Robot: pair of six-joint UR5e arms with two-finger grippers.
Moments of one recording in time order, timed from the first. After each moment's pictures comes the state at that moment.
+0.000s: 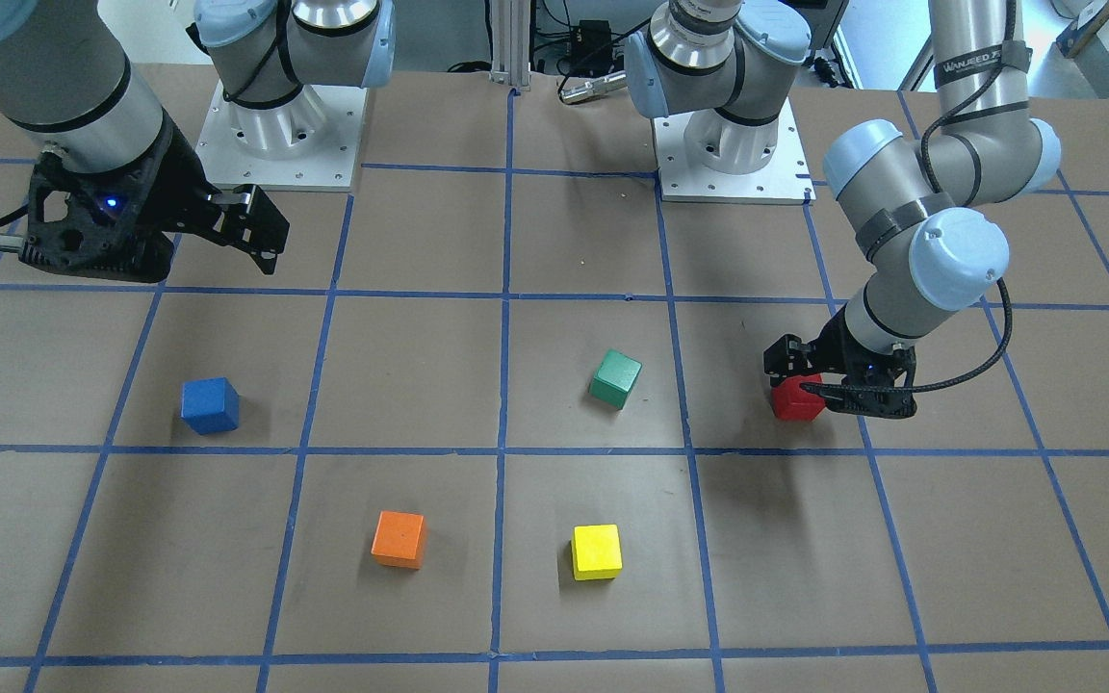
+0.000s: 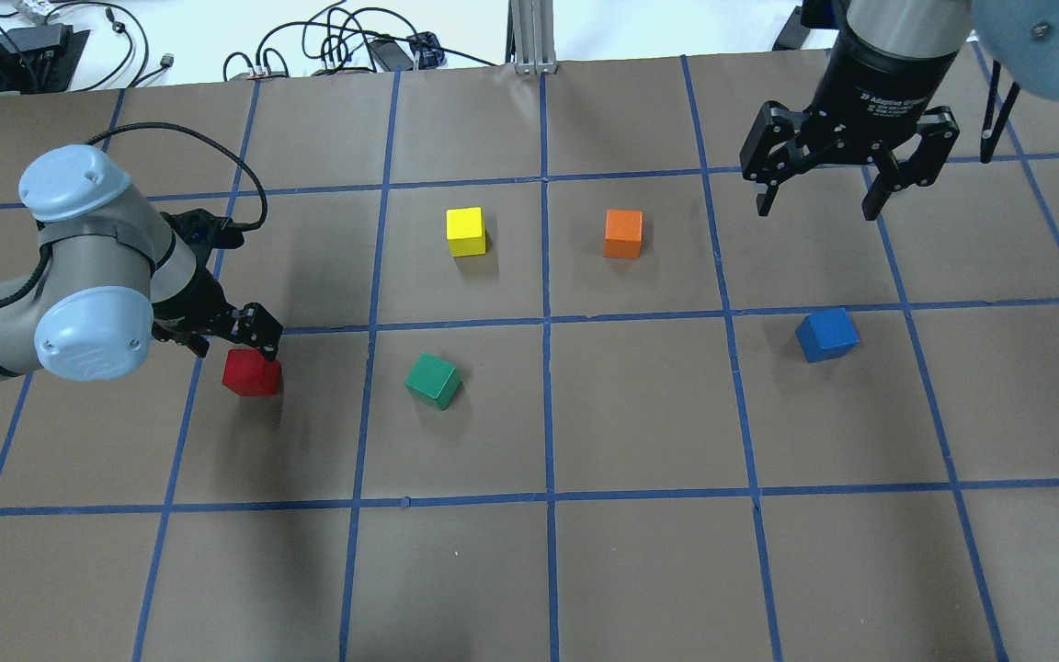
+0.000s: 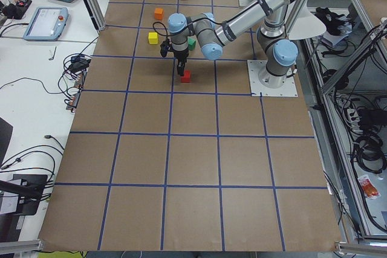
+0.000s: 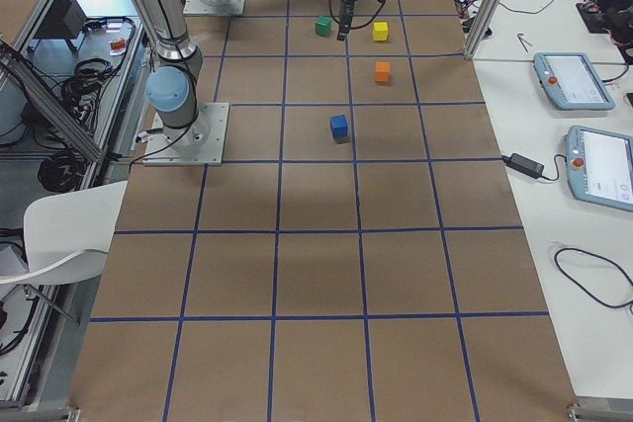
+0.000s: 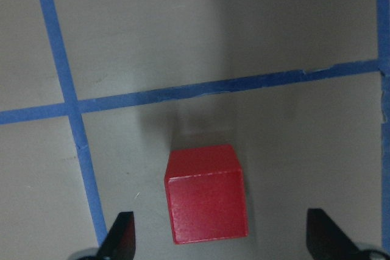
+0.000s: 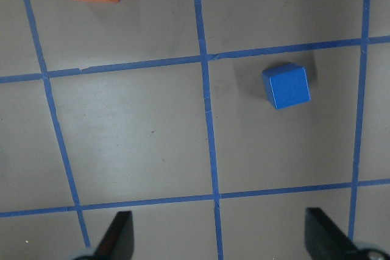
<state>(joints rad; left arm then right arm) -1.28 -1.80 -2.03 -0.99 1.58 0.38 1.54 -1.48 1.49 -1.44 -1.55 0.07</state>
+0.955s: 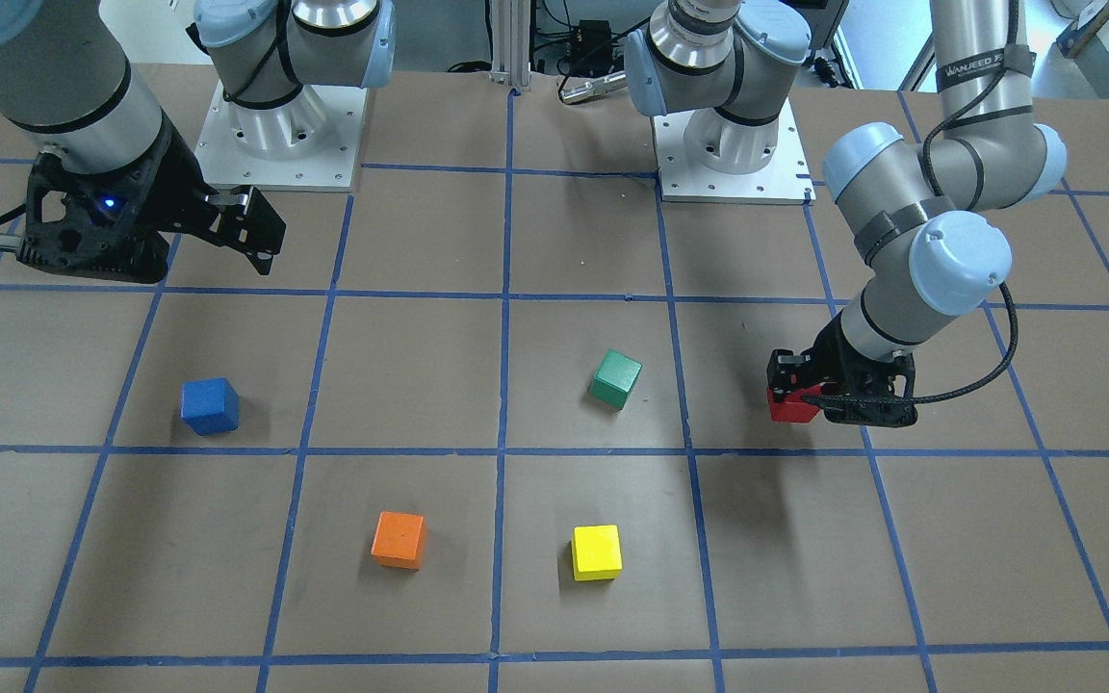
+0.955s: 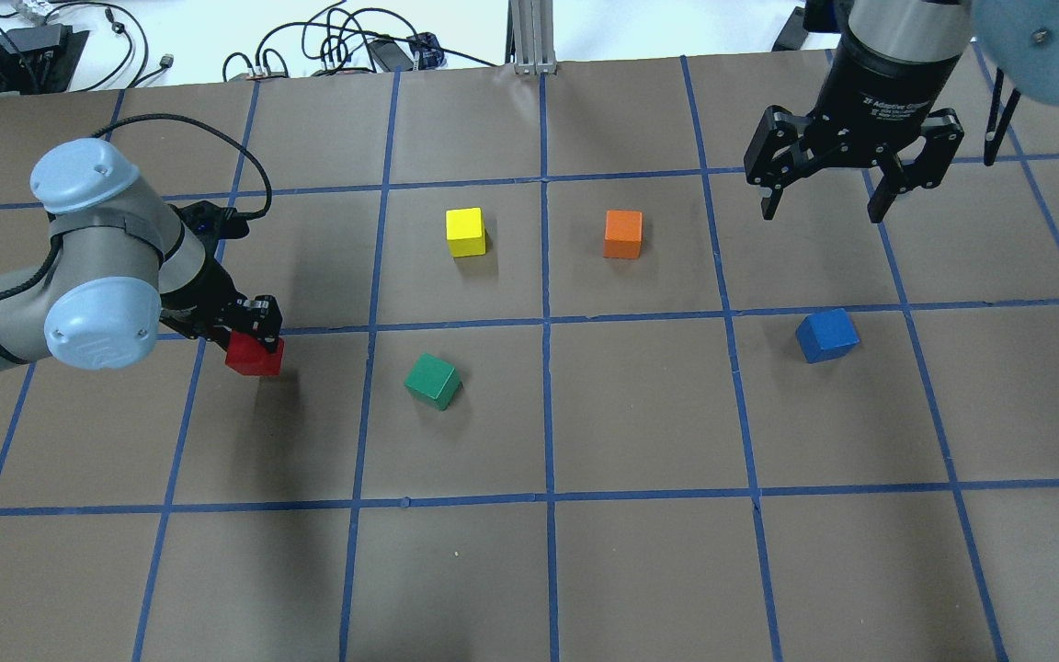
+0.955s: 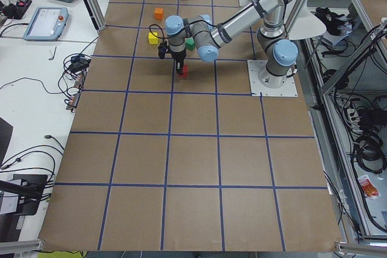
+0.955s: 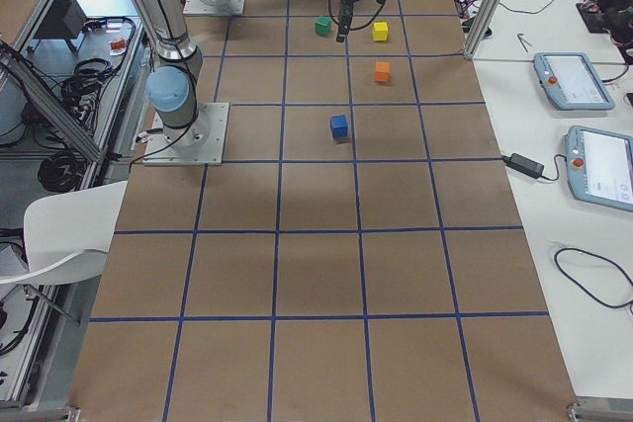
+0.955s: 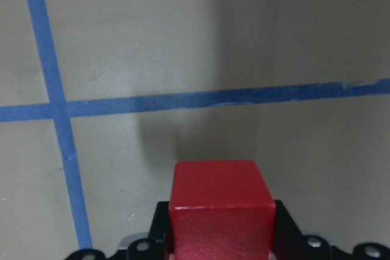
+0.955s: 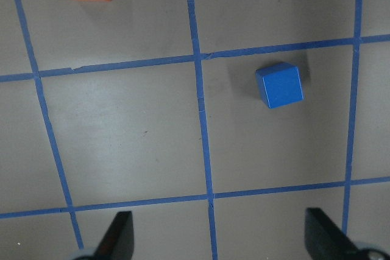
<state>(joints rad) -1.34 -1.79 -1.96 -1.04 1.53 0.27 1.54 -1.49 1.49 -1.44 -1.56 0.07</state>
